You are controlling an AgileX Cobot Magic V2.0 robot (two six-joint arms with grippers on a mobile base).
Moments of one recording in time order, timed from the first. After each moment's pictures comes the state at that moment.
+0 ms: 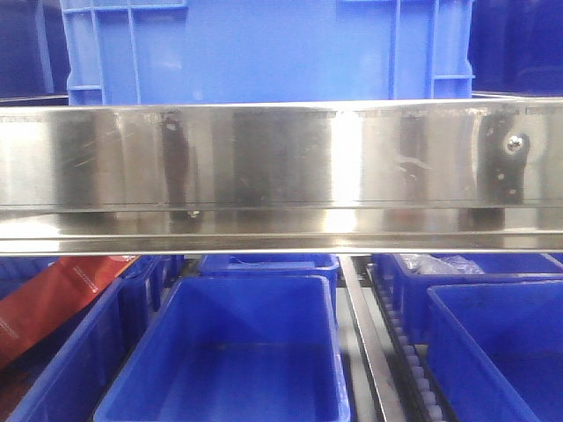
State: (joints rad) left arm -0.34 0.45 -0.83 0.01 0.69 0.05; right arm 0.34 0.44 -0.61 0.08 0.33 -0.16
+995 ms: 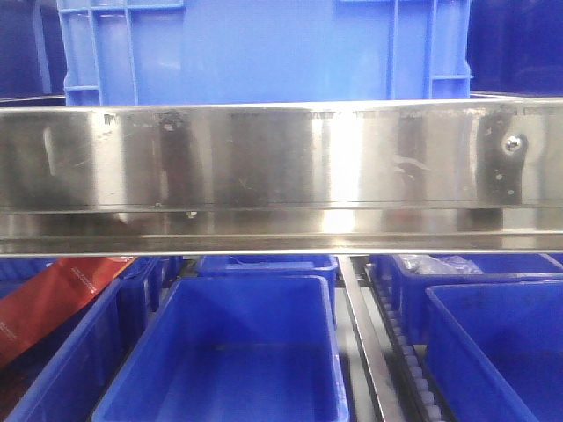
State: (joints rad) left arm -0.11 0.00 0.00 -0.01 0.04 0.05; right arm 0.34 0.43 -0.61 0.08 0.33 -0.16
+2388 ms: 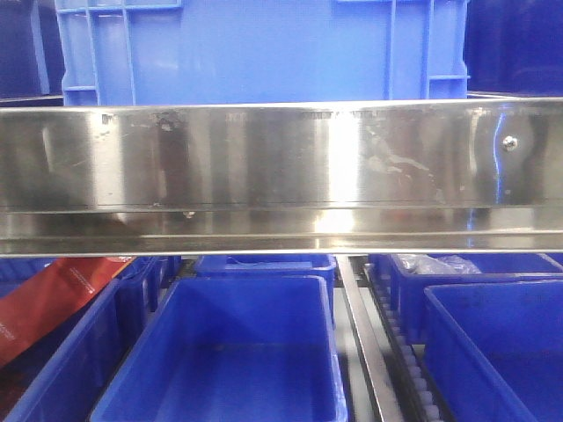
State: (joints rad) left arm -0.11 0.00 0.00 -0.01 0.03 0.05; right arm 0.02 0.07 -0.05 0.12 0.10 -0.08
